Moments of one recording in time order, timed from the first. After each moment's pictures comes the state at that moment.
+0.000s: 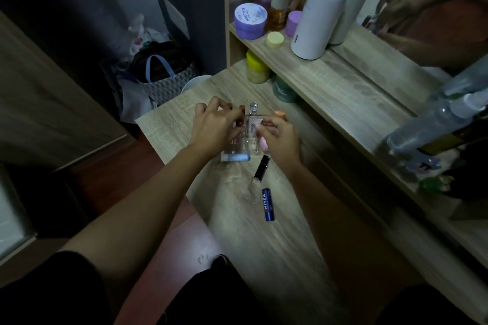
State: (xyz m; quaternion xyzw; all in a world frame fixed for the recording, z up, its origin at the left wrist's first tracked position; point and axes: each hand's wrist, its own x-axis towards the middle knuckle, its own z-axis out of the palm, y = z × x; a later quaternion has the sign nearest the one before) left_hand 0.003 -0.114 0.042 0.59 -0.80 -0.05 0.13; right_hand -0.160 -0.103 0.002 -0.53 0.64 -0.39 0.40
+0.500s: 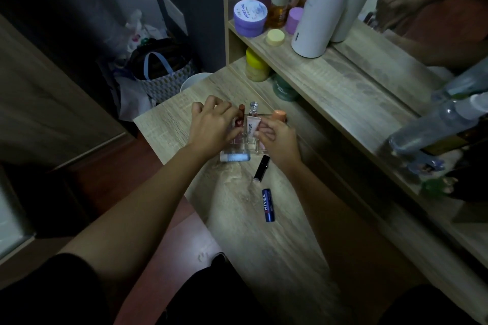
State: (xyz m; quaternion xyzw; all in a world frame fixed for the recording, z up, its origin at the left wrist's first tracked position) left_hand 0.007 -0.112 0.043 0.57 -0.81 0.00 0.12; right_hand -0.162 -0.104 0.000 -0.61 0.65 -0.30 0.35
